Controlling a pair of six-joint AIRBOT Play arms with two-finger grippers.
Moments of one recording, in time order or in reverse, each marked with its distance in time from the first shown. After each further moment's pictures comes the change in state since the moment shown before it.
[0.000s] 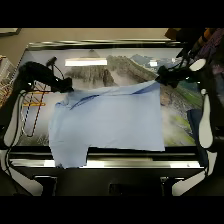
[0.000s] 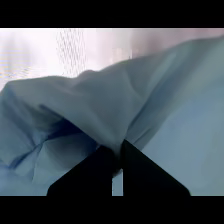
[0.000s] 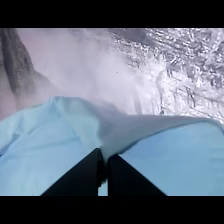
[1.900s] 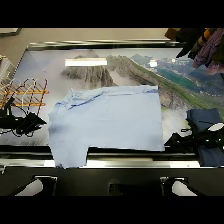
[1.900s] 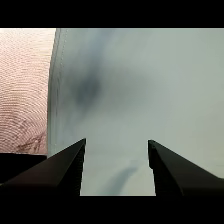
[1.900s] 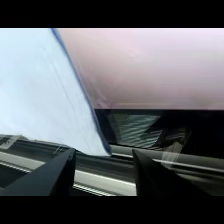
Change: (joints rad) left arm 0.523 0.721 -0.933 -0.127 0.066 0.211; right arm -0.442 0.585 -1.129 -0.122 0.288 -0.467
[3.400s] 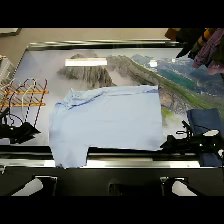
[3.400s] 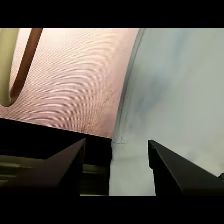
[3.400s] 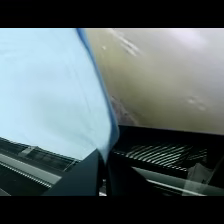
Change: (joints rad) left arm 0.148 -0.014 -0.079 0.110 0.007 0.087; right arm 0.000 0.000 -0.123 0.148 -0.097 -0.115
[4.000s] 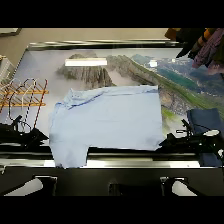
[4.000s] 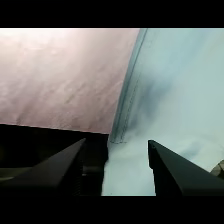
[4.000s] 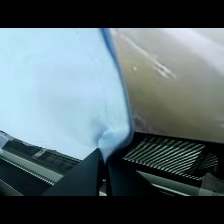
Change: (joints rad) left arm -0.002 -0.087 -0.114 -0.069 -0.026 0.067; right arm 0.000 0.000 0.000 0.065 0.012 -0.021
